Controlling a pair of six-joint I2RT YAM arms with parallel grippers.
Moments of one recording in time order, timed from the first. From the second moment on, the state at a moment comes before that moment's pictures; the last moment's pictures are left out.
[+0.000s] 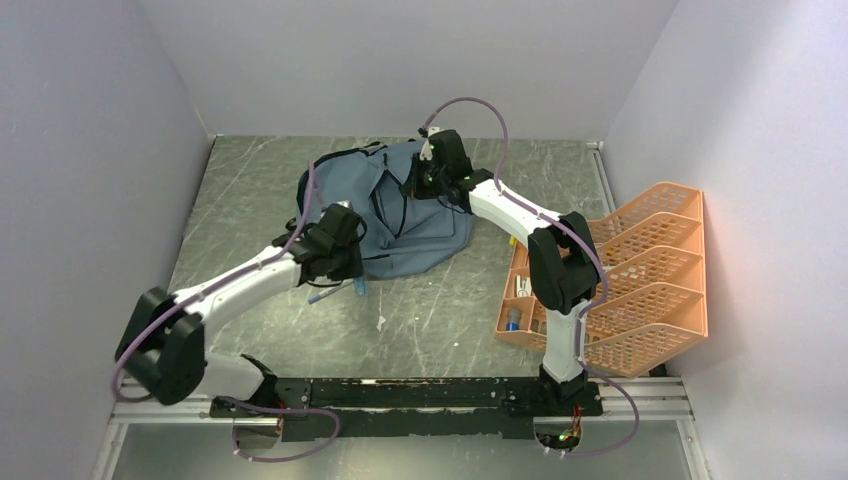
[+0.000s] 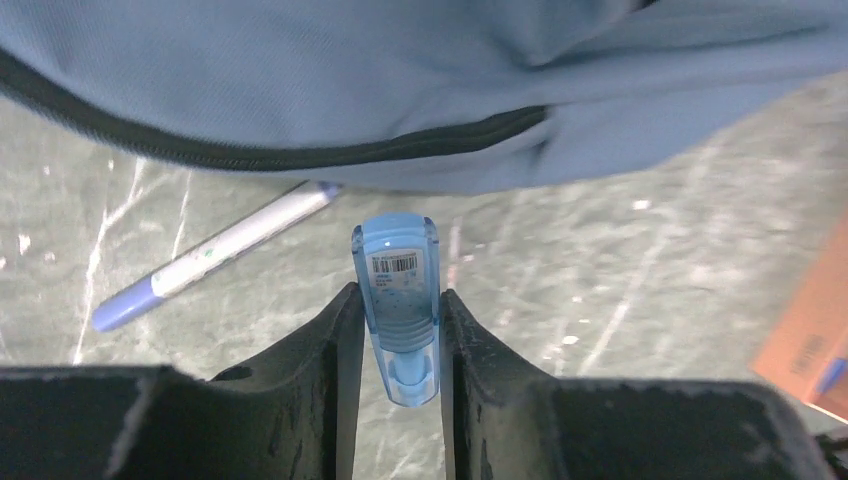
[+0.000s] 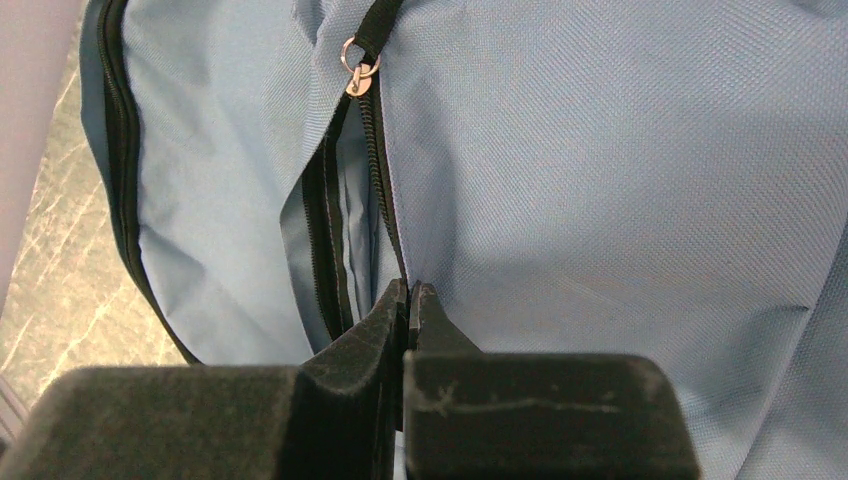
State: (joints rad) left arm -0.63 1.41 0.89 -0.53 -0.16 -0.74; right arm 0.53 1.98 1.55 -0.16 -0.20 0.38
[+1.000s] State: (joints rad) left arm -0.52 1.68 1.16 -0.06 0.00 -0.50; right arm 0.53 1.96 1.51 -0.14 -0.22 0.39
